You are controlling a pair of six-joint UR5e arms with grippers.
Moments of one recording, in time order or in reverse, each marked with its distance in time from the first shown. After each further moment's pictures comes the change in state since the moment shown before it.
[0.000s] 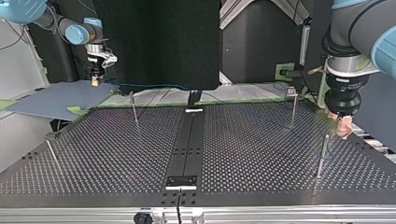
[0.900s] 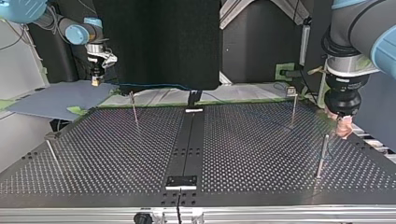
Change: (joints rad) left arm -0.001 0.000 0.000 0.000 0.000 -0.012; right arm 0.000 0.000 0.000 0.000 0.000 0.000
